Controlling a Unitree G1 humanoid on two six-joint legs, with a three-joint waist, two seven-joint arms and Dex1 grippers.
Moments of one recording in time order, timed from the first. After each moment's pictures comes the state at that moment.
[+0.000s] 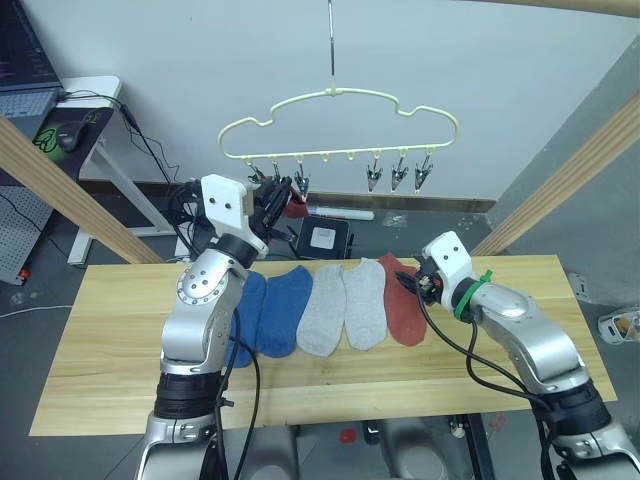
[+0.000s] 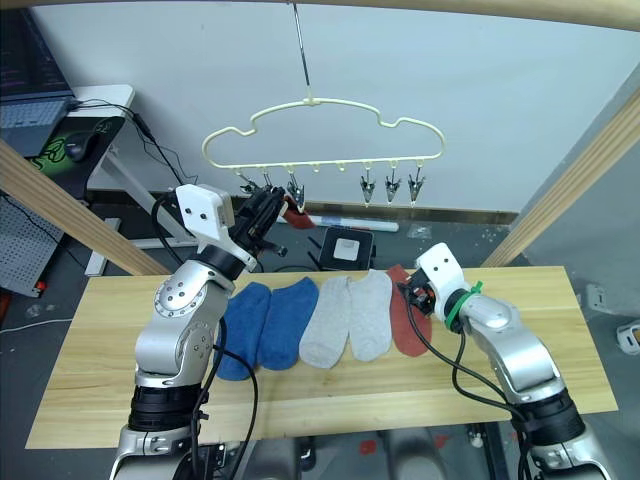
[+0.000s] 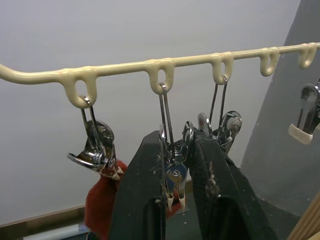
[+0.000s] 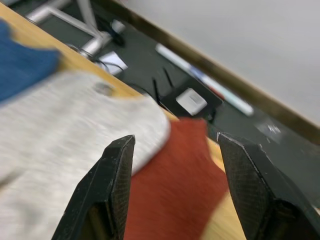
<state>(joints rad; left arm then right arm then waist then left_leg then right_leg) -0.39 0.24 0.08 -0.21 -0.29 0.28 -0.32 -0.34 -0.47 0.19 -0.10 0.16 0.57 0.42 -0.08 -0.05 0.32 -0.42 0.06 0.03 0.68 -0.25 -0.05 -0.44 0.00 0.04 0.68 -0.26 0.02</state>
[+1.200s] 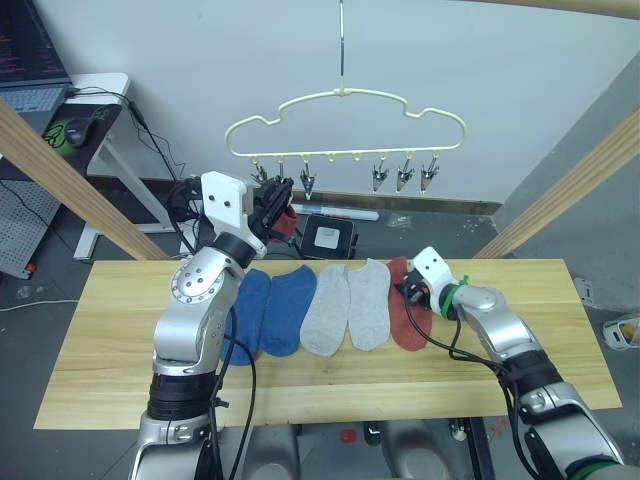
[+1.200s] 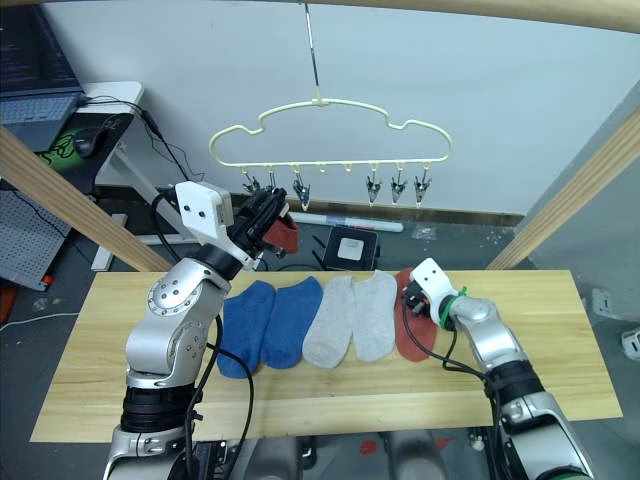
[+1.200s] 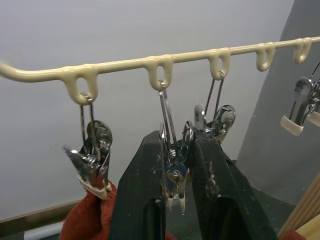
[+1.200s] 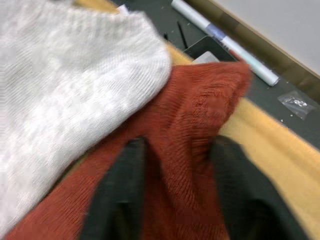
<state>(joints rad) -0.40 0.27 0.09 -0.24 -0.31 0.33 -0.34 -0.43 -0.42 0.20 0.33 0.00 0.34 0.60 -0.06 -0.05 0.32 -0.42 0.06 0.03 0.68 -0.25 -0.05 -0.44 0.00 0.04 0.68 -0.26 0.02</state>
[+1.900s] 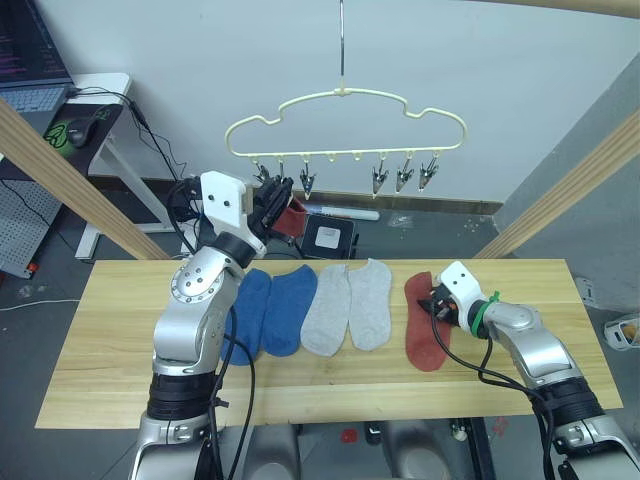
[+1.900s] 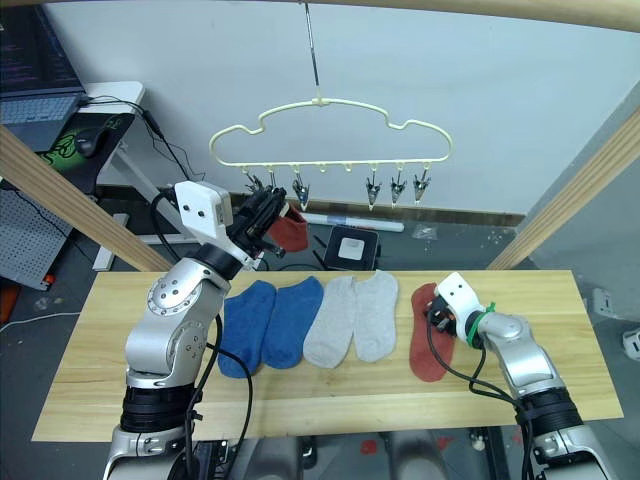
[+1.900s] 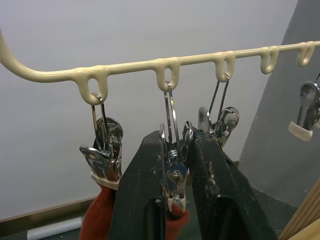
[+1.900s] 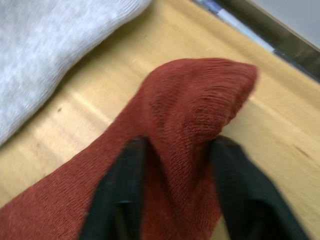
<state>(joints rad) -0.40 0.27 0.09 -0.25 -0.31 0.33 -0.34 -0.29 -0.48 0.10 0.12 0.06 0.49 0.62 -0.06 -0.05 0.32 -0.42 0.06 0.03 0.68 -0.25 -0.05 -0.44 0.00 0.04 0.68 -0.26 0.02</state>
